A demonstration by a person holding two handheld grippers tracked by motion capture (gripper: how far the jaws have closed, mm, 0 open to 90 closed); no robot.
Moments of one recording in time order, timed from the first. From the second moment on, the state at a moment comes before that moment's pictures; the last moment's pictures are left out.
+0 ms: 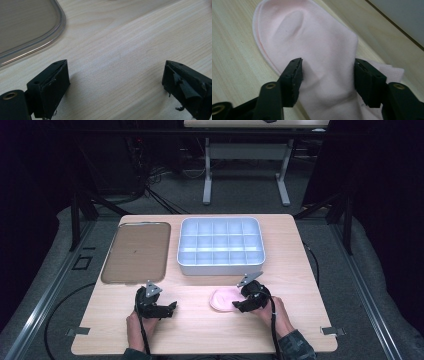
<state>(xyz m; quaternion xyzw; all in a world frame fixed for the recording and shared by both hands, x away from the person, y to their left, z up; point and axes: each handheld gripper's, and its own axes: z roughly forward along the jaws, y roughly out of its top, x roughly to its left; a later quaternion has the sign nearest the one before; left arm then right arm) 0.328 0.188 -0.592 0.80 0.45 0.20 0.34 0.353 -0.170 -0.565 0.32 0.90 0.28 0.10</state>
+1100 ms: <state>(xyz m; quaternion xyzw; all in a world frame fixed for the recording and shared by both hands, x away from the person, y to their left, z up) 0.328 0.188 -0.591 0.80 0.45 0.20 0.34 0.319 -0.164 -0.529 0.32 0.88 0.34 0.09</state>
